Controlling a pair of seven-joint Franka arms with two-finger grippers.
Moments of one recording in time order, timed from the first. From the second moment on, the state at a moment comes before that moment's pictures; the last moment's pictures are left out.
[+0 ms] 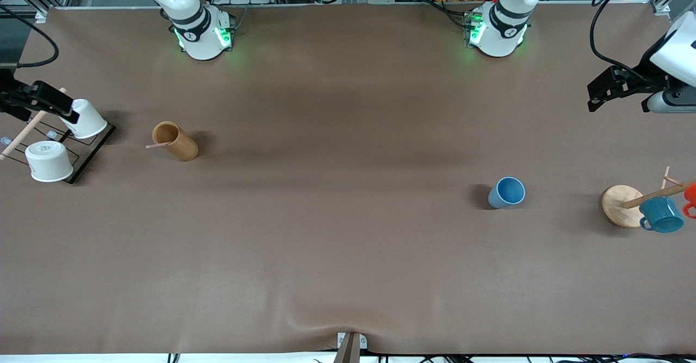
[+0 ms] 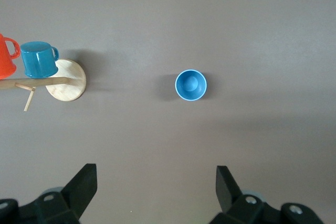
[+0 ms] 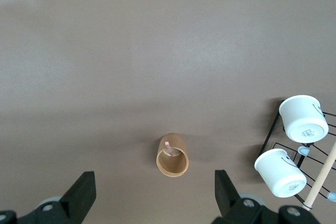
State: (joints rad) left arm 0.00 -0.04 -0.11 -1.56 0.05 1.56 -0.06; right arm -0.06 0.02 0.01 -1.50 0.02 1.52 0.04
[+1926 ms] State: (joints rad) left arm 0.01 0.28 -0.10 -2.06 0.01 2.38 -0.06; right arm -0.04 0.38 0.02 -1.65 0.07 1.44 0.03
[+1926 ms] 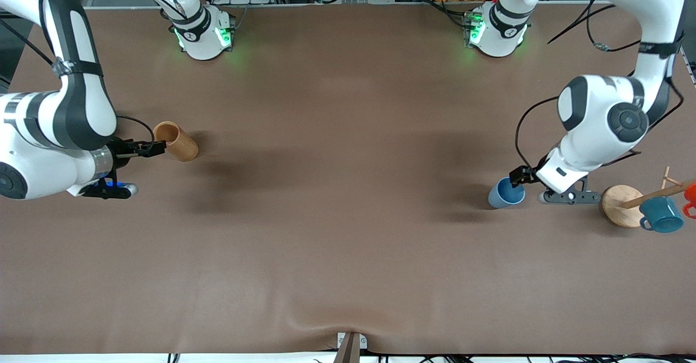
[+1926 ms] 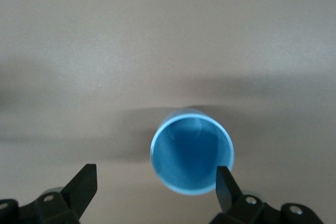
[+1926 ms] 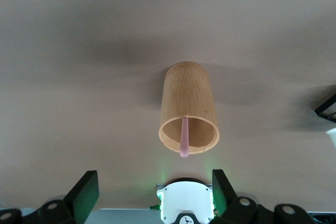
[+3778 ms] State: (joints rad) left arm -0.49 0.39 -0.13 -1.89 0.01 2.33 -0.70; right arm -0.07 0.42 0.01 -1.65 0.07 1.39 0.03
